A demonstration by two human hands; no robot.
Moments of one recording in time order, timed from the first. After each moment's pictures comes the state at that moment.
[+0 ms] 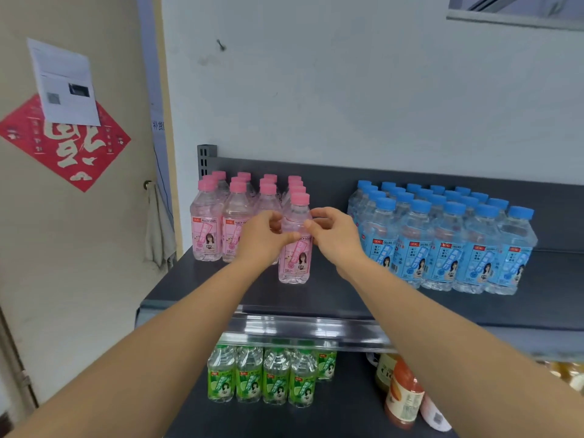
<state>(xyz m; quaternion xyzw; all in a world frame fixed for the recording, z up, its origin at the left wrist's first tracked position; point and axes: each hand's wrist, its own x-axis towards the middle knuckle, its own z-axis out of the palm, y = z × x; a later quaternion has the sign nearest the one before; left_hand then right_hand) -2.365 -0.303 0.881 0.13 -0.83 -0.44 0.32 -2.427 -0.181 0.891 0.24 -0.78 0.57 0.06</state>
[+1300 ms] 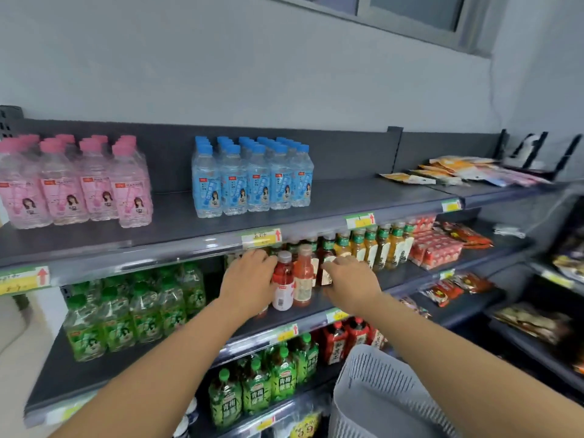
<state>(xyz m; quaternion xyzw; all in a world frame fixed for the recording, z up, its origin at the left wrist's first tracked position) -2.286 -0.044 0.784 -0.13 -0.97 -0.03 0.19 -2.302 0.163 0.791 0.16 -0.98 -0.04 0.10</state>
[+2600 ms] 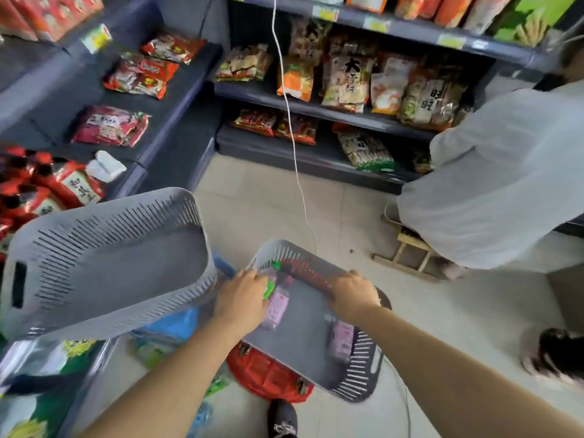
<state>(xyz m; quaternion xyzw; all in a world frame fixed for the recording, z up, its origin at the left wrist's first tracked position) -2.129 0.433 0.426 -0.53 -0.83 0.01 -0.17 -1.964 0.570 0.442 -0.38 -0.88 0.13 -0.24</state>
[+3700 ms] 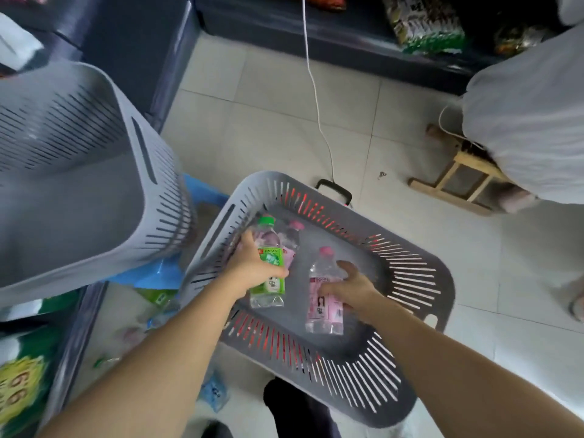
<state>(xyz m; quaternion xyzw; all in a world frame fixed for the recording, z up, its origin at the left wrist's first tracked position) -2.124 0.483 0.229 -0.13 -0.82 -0.17 -0.53 -1.938 0.577 0.207 -0.63 -0.48 0.59 -0.17</state>
